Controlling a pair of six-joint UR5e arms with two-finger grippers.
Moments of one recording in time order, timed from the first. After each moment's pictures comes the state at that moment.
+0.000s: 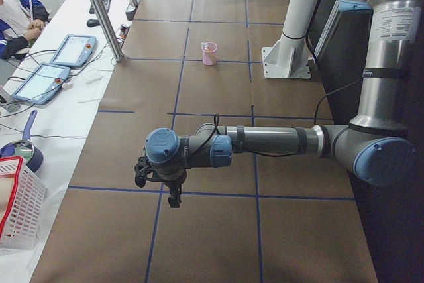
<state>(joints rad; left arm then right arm) -1.62 -1.59 -1.54 -1.54 -2.39 0.02 1.42 -1.72 1.77 -1.39 2.36 0.27</state>
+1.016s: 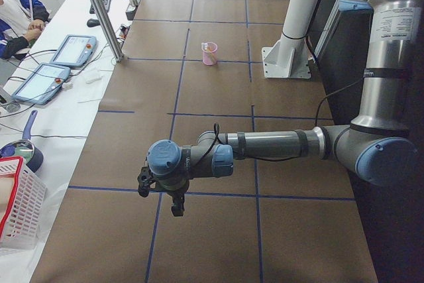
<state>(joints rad) -1.62 -1.59 -1.45 -1.60 -2.39 0.03 1.58 -1.71 1.73 -1.55 2.48 0.08</state>
